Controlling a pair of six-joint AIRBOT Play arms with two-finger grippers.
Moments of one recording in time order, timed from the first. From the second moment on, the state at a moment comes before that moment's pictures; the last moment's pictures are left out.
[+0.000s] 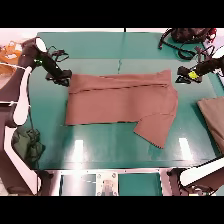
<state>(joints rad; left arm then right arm) -0.04 -1.99 2.06 1.30 -1.65 -1.52 -0.28 -1.75 1.75 -1.30 1.39 1.54</state>
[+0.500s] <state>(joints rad) -0.03 -1.60 1.63 1.35 -1.70 -1.53 -0.36 -1.29 1.15 -1.48 1.44 1.67</state>
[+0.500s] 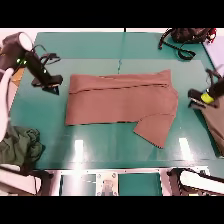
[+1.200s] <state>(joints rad) -0.03 -1.03 0.63 1.04 -1.13 -1.63 -0.42 -1.10 0.55 -1.08 1.05 1.55</state>
